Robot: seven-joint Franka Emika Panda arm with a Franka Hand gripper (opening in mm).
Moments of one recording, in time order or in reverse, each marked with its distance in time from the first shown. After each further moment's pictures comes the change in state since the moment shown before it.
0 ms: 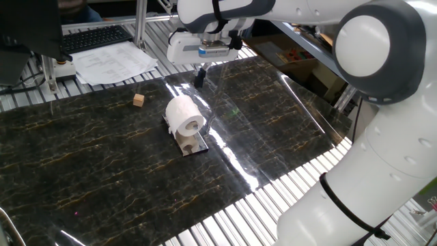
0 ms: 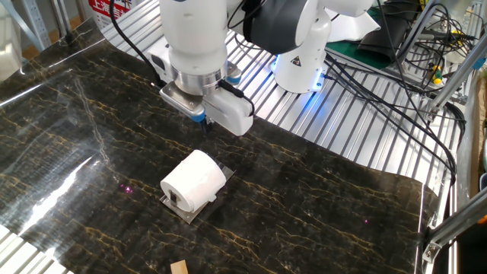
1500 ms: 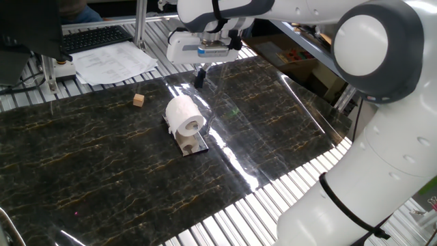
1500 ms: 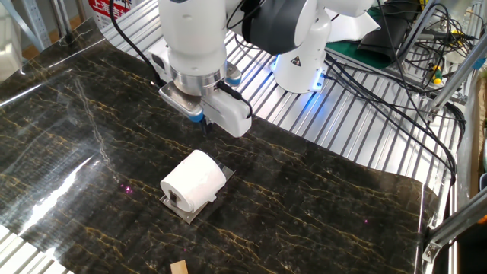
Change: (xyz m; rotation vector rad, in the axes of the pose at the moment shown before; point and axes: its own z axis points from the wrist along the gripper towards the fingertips) arm 0.000 0.000 0.001 -0.003 0.007 0.047
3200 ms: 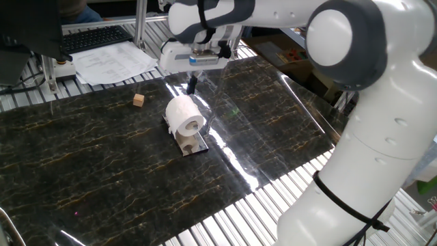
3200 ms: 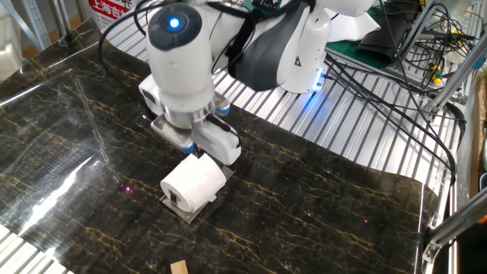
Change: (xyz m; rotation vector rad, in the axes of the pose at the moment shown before) arm -0.036 0.006 0.048 -0.004 0.003 -0.039
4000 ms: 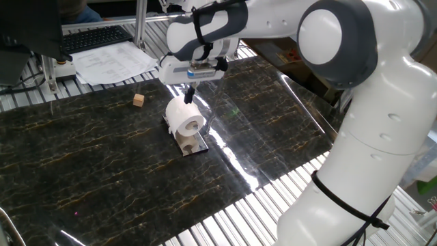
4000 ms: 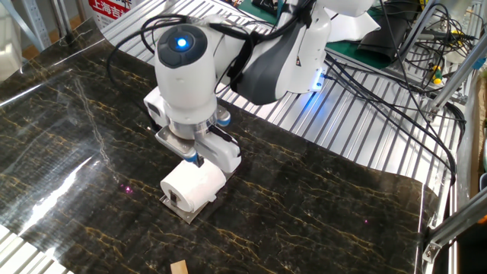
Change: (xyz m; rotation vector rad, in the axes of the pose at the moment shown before) arm -0.001 0.000 0.036 0.001 -0.029 -0.026
